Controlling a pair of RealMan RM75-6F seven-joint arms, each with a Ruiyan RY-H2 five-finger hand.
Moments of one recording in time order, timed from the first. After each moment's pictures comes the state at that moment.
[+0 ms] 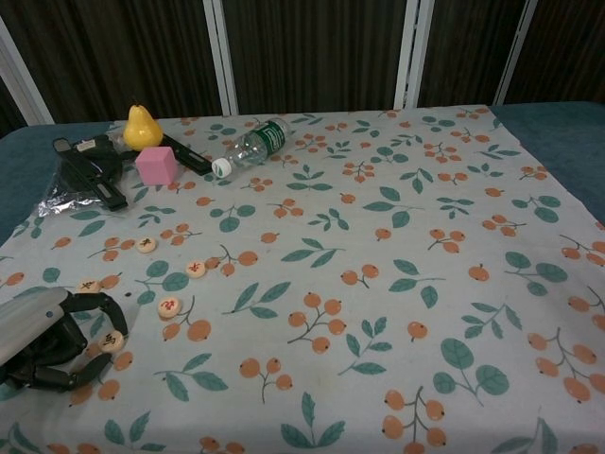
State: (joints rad) left arm -0.26 -1.72 0.01 -1.23 1.49 1.23 -0.03; right arm -0.08 -1.10 -0.10 -1.56 -1.77 1.64 -0.01
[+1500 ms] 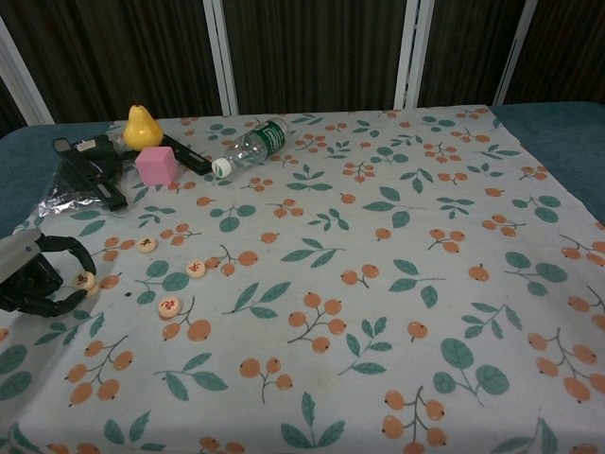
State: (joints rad) left arm -0.35 -1.72 -0.15 -1.16 1.28 1.15 -0.04; right arm -0.08 -1.10 -0.10 -1.57 -1.76 1.63 -0.01
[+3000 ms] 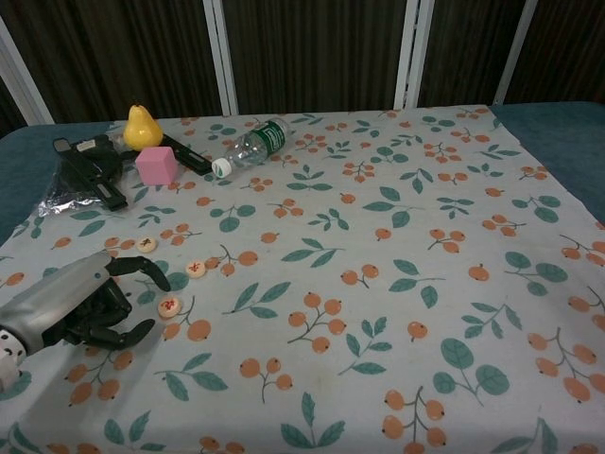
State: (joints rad) left arm -0.36 -1.79 -0.08 -1.27 1.37 1.18 0.02; right arm -0.09 -1.10 -0.10 -1.56 -1.76 1.64 0.00
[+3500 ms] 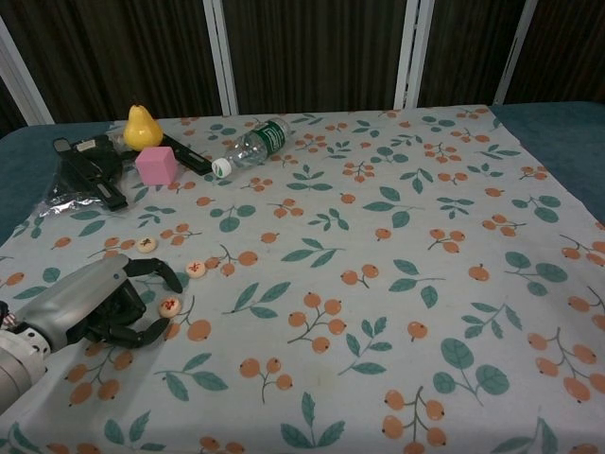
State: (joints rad) left arm -0.38 -1.84 -0.10 -1.22 1.34 1.16 0.05; right arm -0.09 -1.09 -0.10 -1.56 -1.76 1.65 0.02
